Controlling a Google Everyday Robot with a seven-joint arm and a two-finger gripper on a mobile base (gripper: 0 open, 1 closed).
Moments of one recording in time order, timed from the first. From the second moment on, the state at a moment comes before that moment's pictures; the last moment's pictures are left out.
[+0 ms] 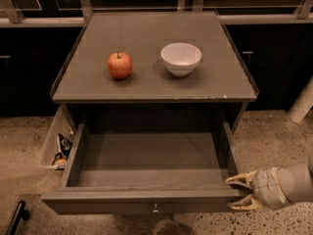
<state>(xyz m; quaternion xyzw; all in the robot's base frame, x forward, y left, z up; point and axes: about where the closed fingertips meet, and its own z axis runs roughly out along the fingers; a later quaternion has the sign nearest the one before) 0.376 -0.237 0.634 -0.71 0.63 0.12 0.29</state>
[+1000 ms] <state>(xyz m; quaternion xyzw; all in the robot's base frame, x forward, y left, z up) 0.376 -0.237 0.633 -0.71 0.63 0.12 0.29</state>
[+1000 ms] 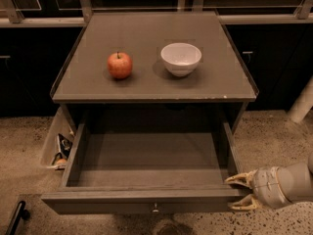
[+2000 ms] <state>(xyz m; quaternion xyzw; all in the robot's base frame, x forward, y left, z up) 0.378 -0.232 0.641 -0.71 0.62 0.12 0.30</state>
